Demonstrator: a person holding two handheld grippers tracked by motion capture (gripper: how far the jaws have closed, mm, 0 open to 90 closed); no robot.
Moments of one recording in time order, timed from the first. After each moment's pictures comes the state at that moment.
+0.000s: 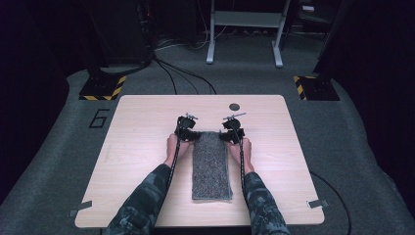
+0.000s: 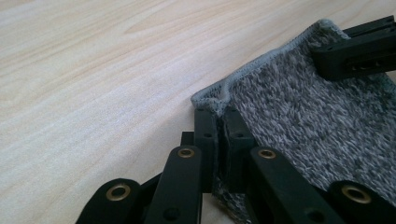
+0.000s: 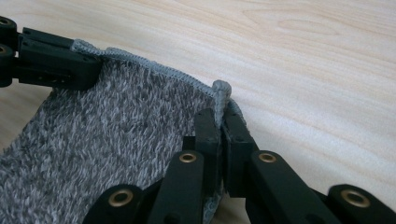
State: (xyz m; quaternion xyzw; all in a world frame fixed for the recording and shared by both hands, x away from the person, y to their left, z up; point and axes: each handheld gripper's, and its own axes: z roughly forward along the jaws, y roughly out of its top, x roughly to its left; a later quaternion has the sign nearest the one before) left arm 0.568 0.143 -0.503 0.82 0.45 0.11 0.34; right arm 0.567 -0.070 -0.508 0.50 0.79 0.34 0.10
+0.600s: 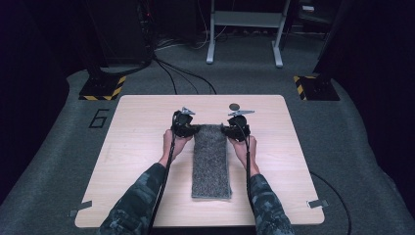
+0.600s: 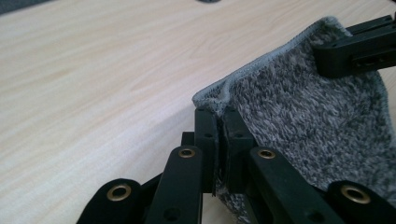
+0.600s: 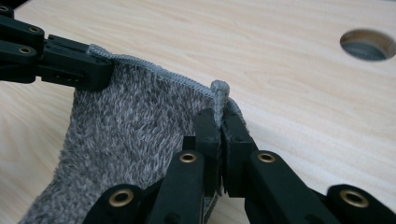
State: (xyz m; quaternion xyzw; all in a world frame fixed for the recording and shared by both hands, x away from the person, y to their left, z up) left arm 0.550 0.151 -0.456 0.81 0.41 0.14 0.39; right arm 0.542 -0.083 -0.463 0.46 0.78 0.41 0.15
